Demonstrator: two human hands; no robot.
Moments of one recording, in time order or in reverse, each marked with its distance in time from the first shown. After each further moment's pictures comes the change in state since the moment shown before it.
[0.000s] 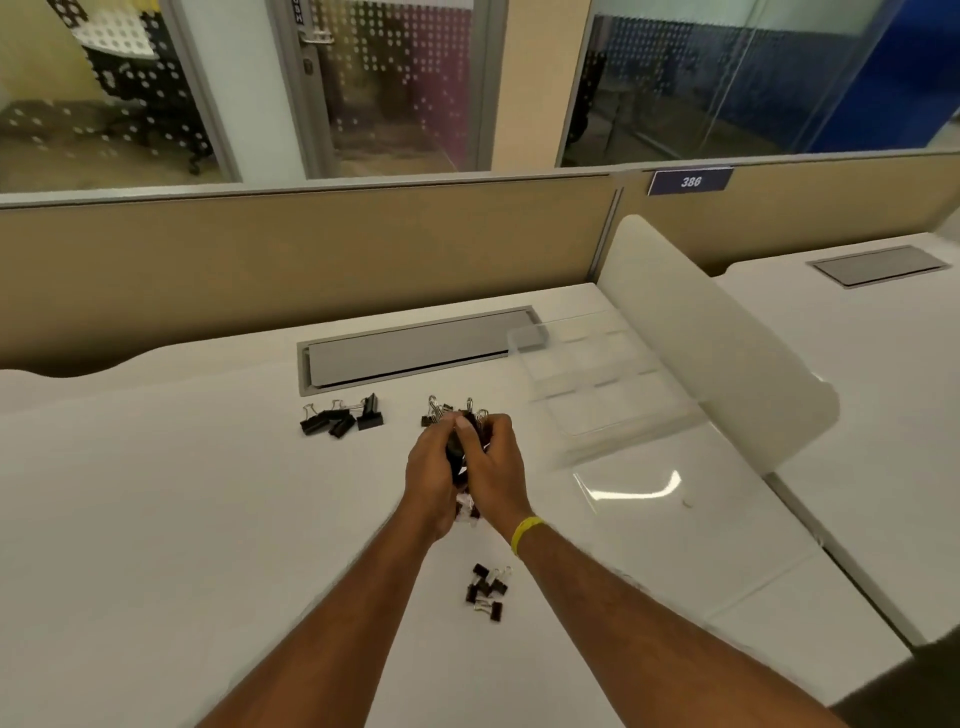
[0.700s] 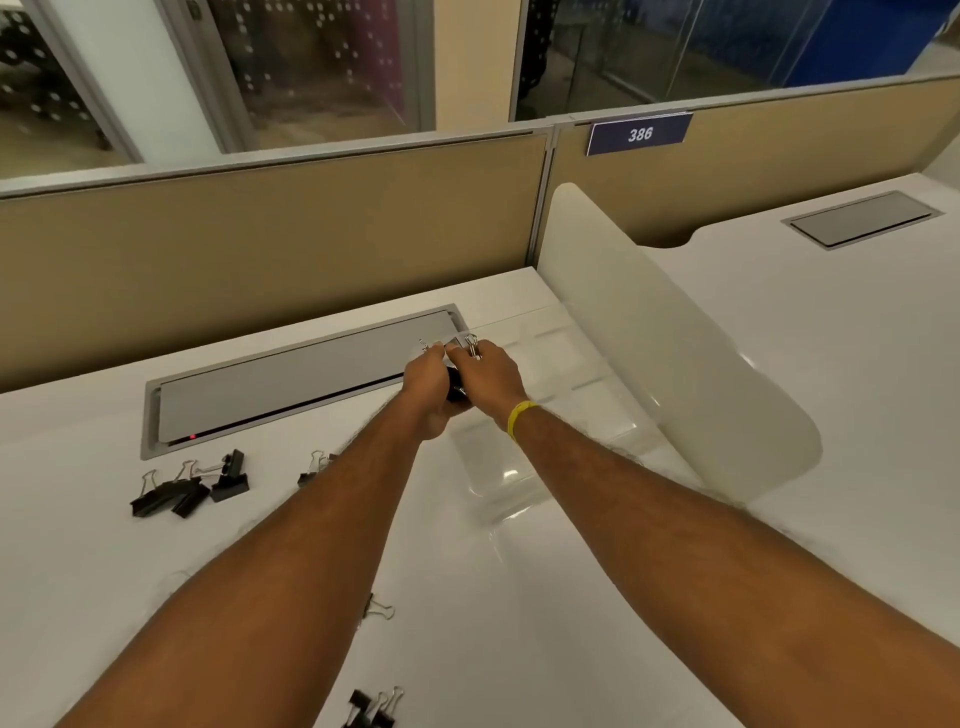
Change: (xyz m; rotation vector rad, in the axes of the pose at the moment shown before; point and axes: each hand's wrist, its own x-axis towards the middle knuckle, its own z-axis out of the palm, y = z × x) left_hand 0.173 0.022 0.186 0.155 0.029 -0.177; right_hand 0.236 0.017 -0.113 -0.212 -0.043 0.181
